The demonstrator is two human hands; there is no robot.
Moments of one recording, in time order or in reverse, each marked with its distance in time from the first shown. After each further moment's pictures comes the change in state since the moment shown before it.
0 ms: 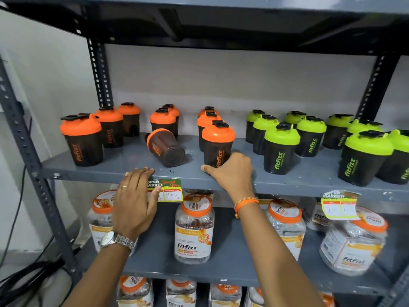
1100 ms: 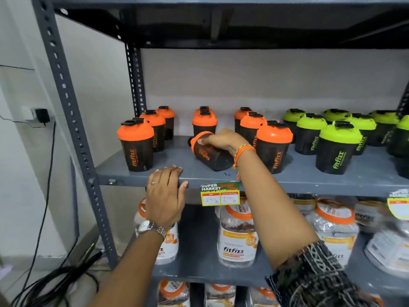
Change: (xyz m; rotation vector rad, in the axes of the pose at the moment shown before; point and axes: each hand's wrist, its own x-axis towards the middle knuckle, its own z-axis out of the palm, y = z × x) left_hand 0.030 -0.096 0.006 0.026 0.136 0.114; right_hand 0.054 -0.151 0.083 0.100 -0.485 0.106
